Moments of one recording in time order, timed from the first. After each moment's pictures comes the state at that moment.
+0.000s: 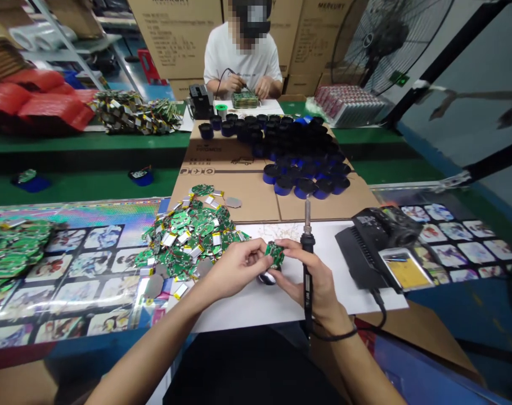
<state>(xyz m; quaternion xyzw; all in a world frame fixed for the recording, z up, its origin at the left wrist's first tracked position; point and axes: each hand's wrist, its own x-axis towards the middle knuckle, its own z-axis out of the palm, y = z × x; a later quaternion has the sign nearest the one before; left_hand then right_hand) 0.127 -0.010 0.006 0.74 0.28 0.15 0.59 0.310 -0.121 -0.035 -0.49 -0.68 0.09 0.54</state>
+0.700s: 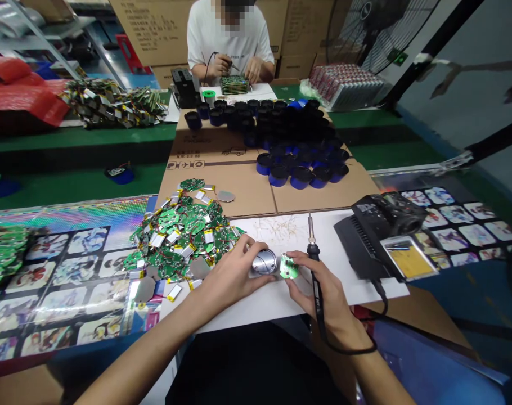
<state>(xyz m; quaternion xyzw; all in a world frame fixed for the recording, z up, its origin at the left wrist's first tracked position) 0.123 -0.021 -0.036 0.89 0.28 0.11 0.34 0.325 -0.168 -0.061 -0.60 -0.66 0.08 0.45</state>
